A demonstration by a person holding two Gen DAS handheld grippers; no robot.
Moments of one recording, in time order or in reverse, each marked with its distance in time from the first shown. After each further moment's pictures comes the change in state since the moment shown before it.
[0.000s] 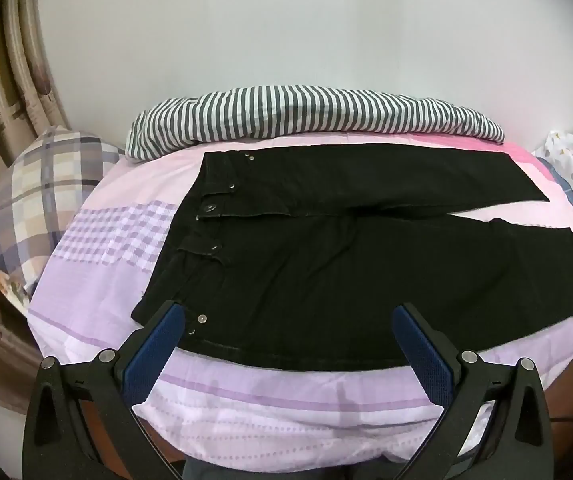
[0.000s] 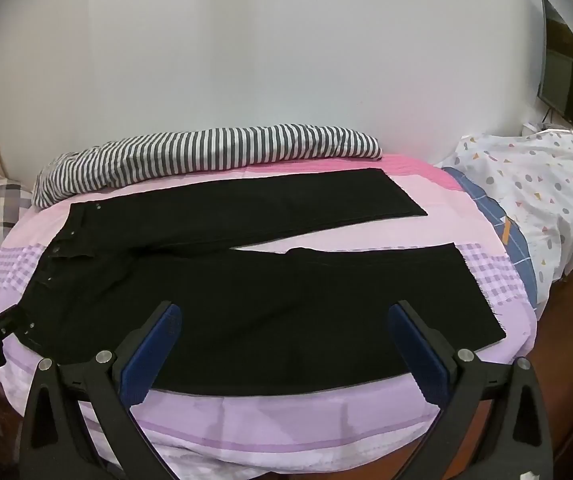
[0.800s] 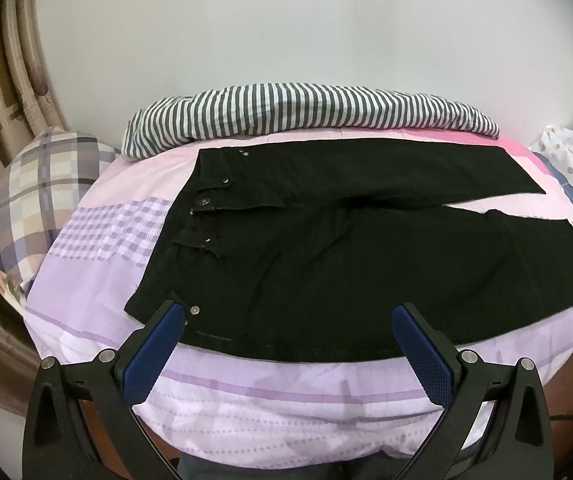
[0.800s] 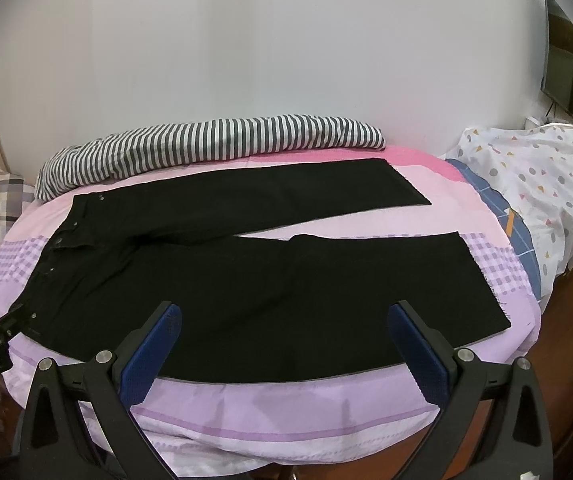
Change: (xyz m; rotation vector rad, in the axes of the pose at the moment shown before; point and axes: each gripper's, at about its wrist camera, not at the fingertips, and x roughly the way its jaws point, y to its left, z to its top) left arm 0.001 -0.008 -0.007 0.012 0.017 -0.006; right arm 0.002 -0.003 -0.012 0.004 0.022 0.019
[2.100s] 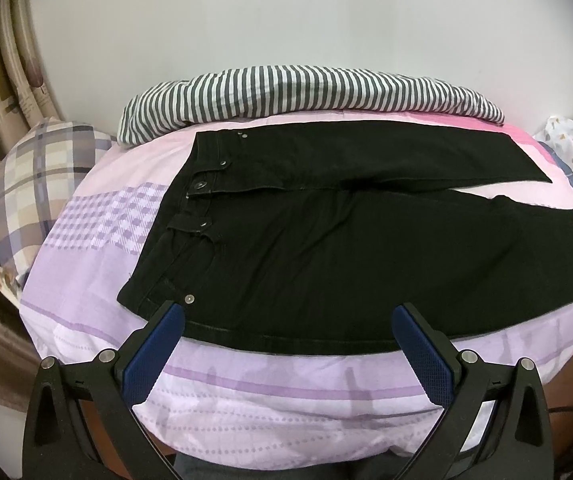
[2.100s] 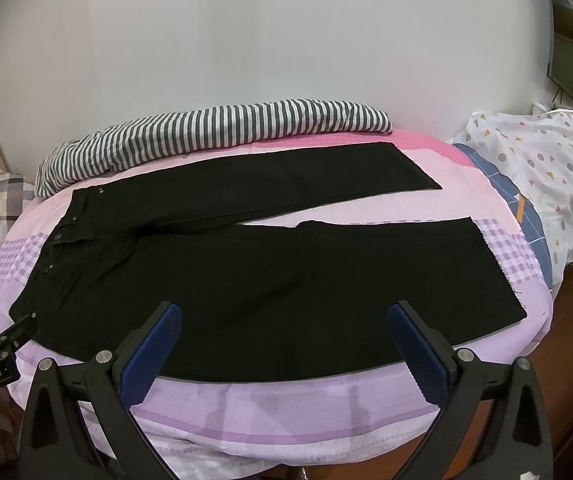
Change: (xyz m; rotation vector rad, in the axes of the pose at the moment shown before) left arm 0.017 0.005 -0.010 -0.024 0.030 -0.032; right arm 0.018 -0.003 -0.004 0.021 0.042 0.025
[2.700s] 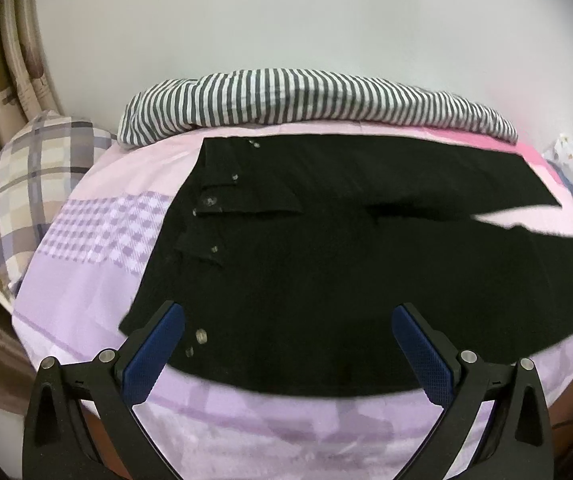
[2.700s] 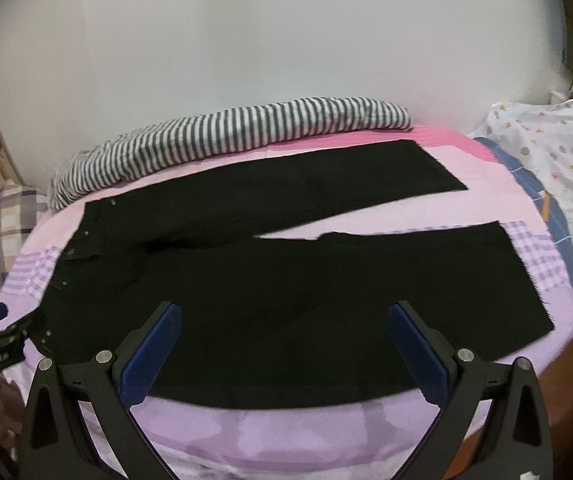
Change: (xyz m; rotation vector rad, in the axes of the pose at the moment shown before) left arm 0.029 0.036 0.039 -0.041 0.019 -0.015; right arm 0.024 -0.002 0.023 0.031 0.014 0.104
